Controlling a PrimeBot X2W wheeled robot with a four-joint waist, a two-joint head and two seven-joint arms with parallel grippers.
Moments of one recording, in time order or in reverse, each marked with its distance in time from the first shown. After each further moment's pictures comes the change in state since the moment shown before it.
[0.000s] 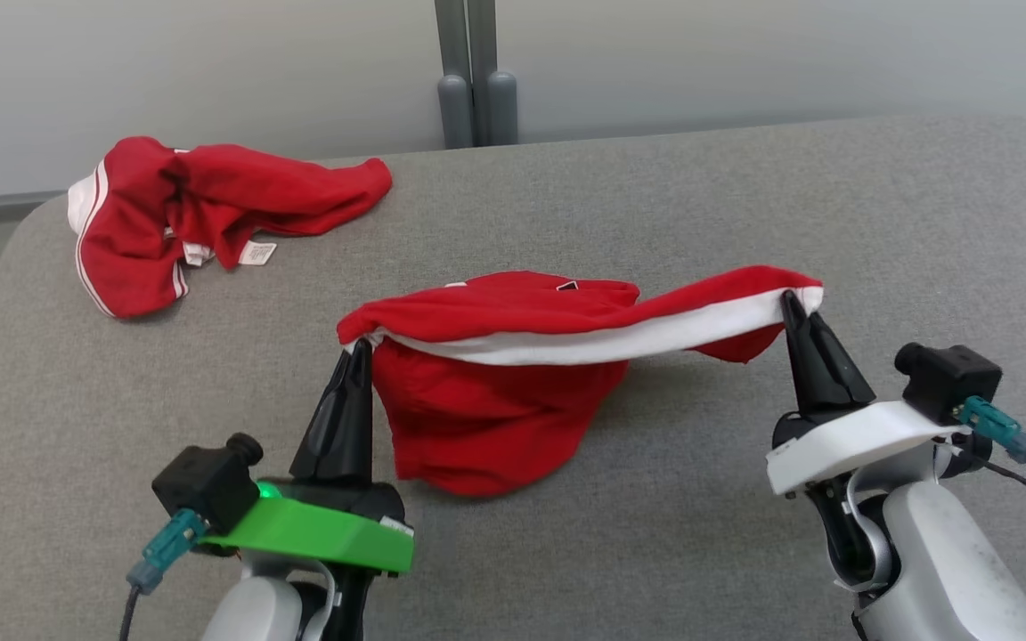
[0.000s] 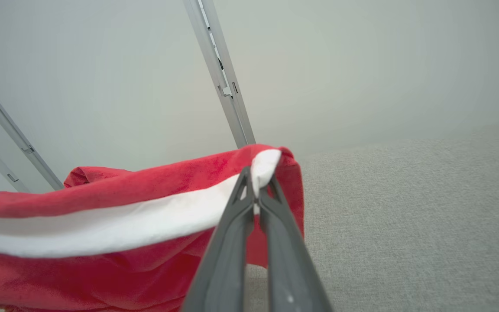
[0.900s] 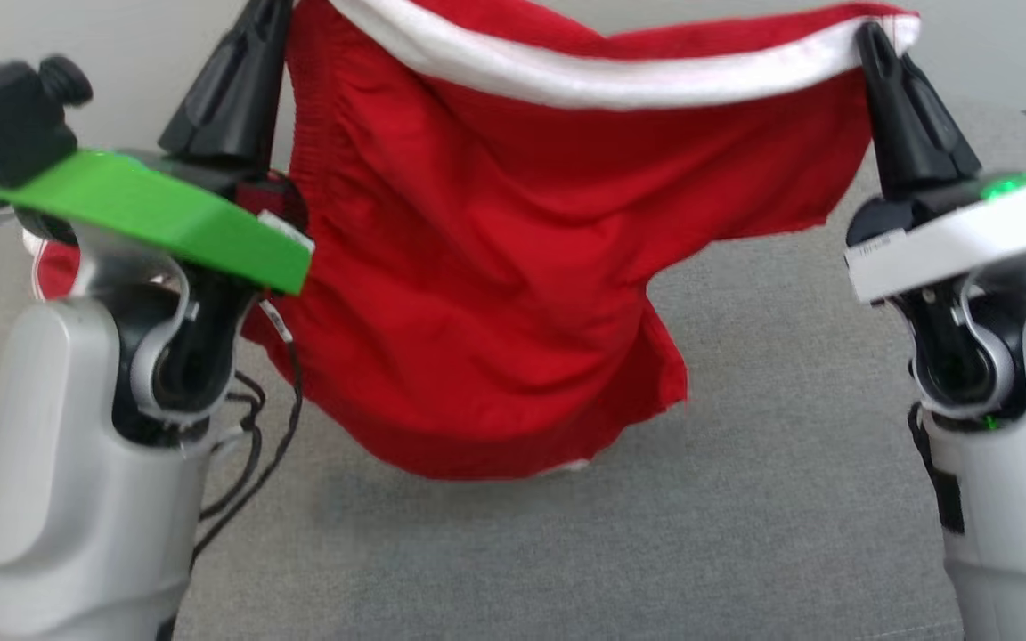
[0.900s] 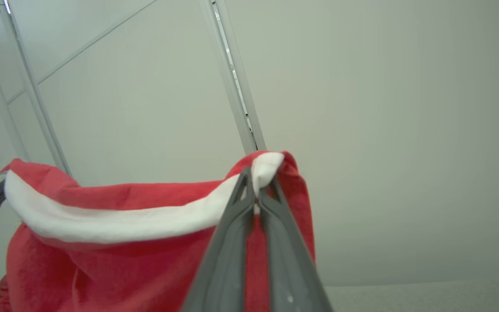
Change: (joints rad) left arm -0.491 0.106 0.088 -0.225 -0.173 0.043 0.457; right arm -0.230 -0.025 -0.093 -0.434 0.140 -0.001 0.363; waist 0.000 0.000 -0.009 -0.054
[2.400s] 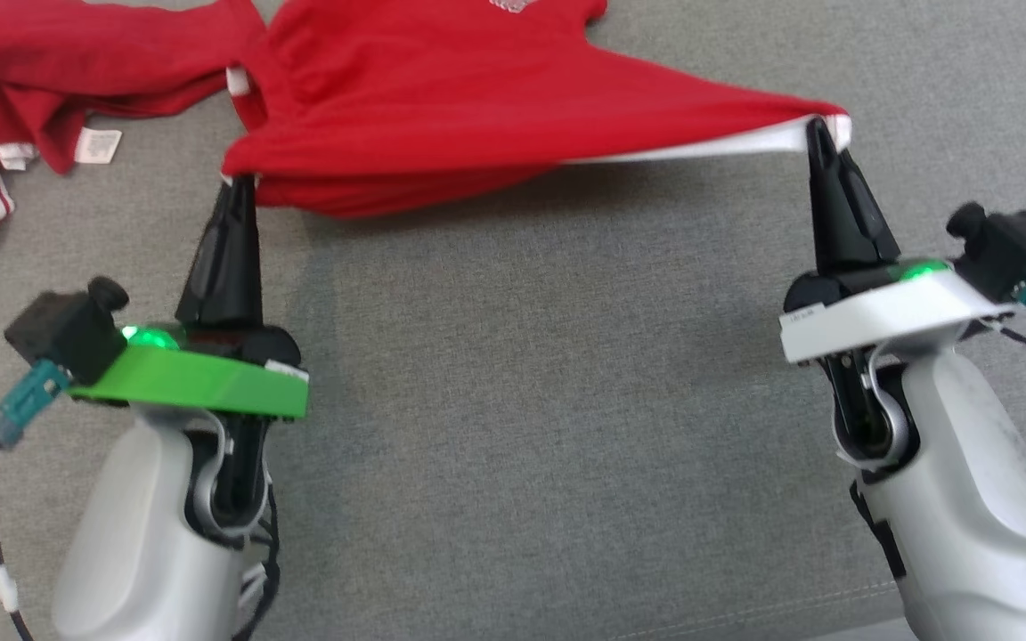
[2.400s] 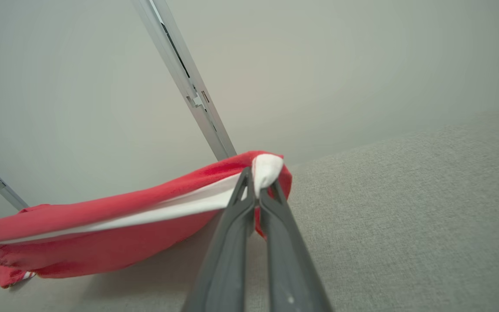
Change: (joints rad) left arm 0.161 -0.014 0.013 0.395 0.058 -0.129 -0.473; right arm -0.015 -0.003 0.113 0.412 -0.003 0.001 -0.419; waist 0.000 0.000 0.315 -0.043
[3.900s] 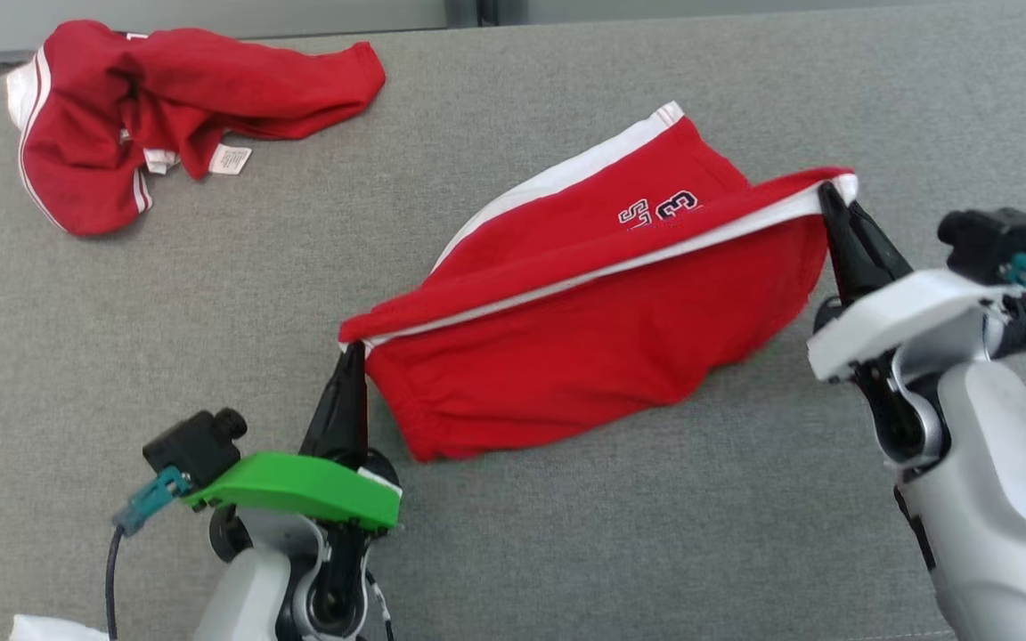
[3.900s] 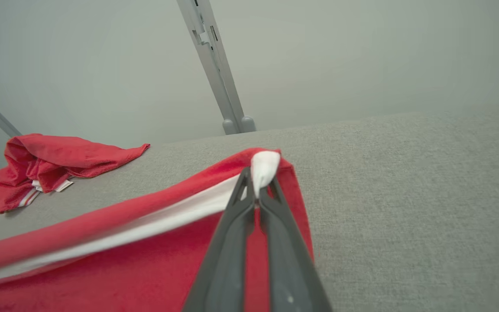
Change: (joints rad) left arm 0.279 -0.125 -0.081 -0.100 -0.204 0.158 0.134; right arm 0.054 -0.056 -0.064 0.024 -0.107 0.000 0.250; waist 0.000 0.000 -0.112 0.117
